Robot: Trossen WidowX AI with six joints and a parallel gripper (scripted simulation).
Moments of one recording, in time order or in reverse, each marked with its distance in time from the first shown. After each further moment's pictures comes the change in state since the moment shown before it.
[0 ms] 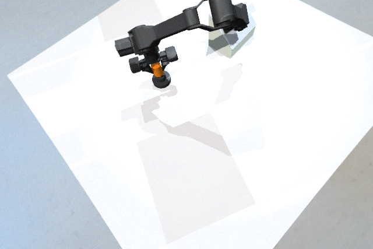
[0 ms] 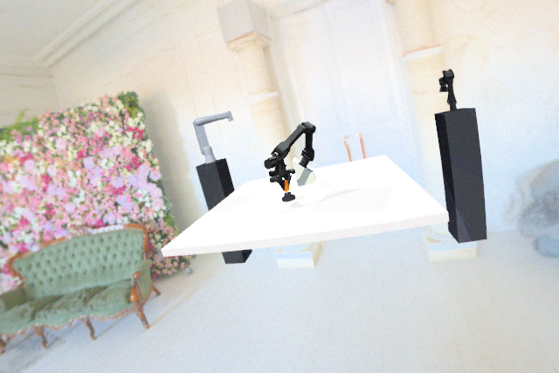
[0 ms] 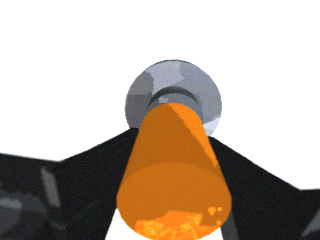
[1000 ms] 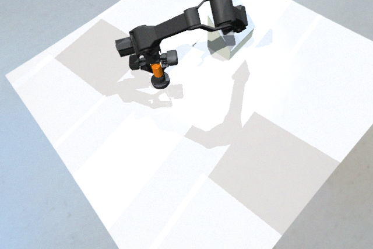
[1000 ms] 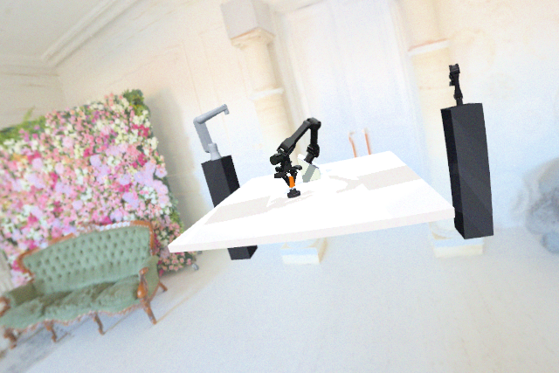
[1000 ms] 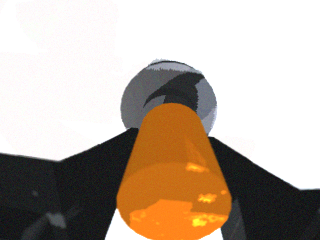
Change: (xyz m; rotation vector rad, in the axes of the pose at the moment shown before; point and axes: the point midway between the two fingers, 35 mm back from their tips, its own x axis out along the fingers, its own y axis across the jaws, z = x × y) arm 0.001 -0.005 0.001 0.206 -0.001 0.004
